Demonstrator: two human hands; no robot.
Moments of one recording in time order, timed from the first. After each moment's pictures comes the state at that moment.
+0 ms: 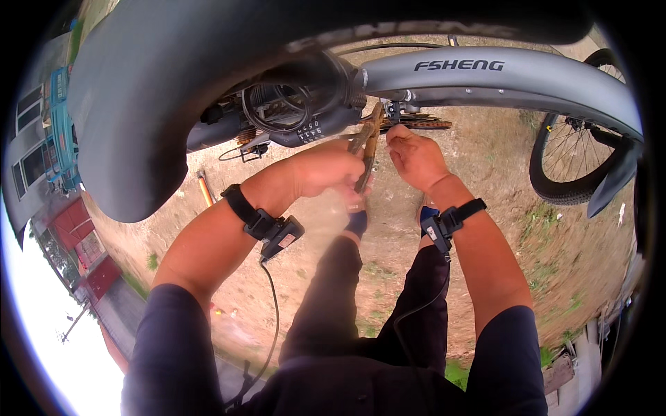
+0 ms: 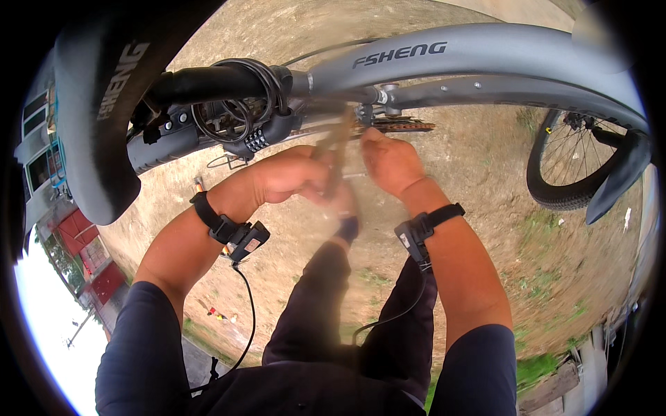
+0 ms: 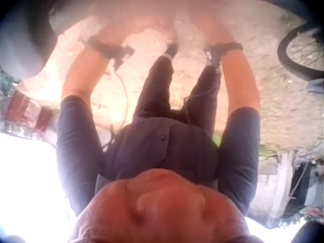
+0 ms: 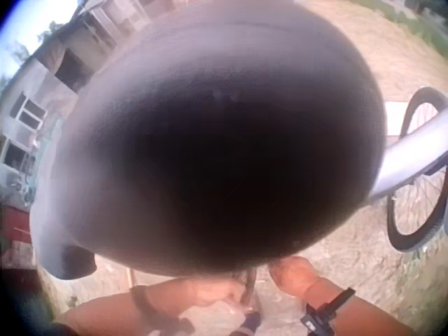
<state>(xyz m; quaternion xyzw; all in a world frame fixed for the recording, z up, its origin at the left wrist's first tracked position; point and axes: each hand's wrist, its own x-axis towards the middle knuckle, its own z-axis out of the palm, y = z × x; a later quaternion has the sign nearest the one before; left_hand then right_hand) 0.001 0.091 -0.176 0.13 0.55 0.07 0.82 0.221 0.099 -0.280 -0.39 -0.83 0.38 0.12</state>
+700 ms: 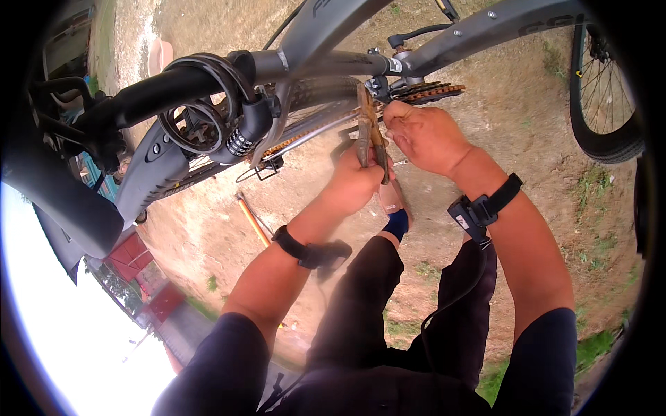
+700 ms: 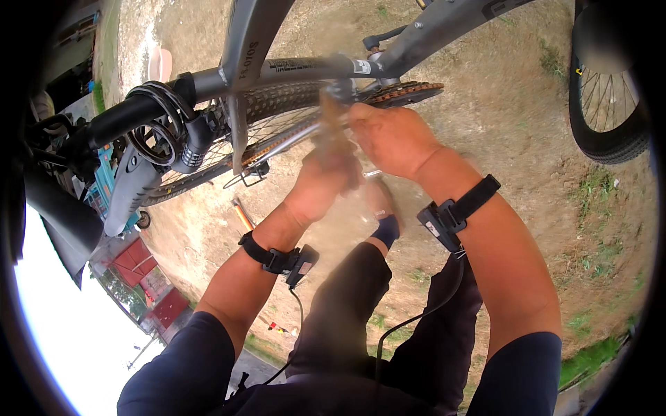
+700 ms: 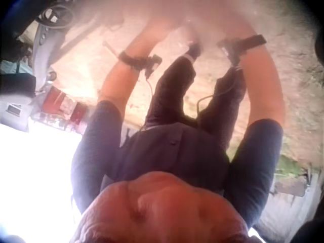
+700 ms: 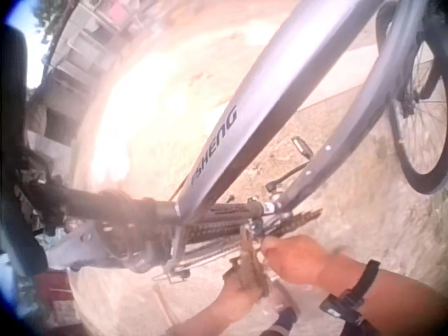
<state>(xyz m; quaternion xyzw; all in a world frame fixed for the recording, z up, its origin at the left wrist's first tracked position) 0.049 0.037 -0.240 0.27 0.63 0.19 0.71 0.233 0.094 -0.296 -0.38 -0.81 0.41 0.19</state>
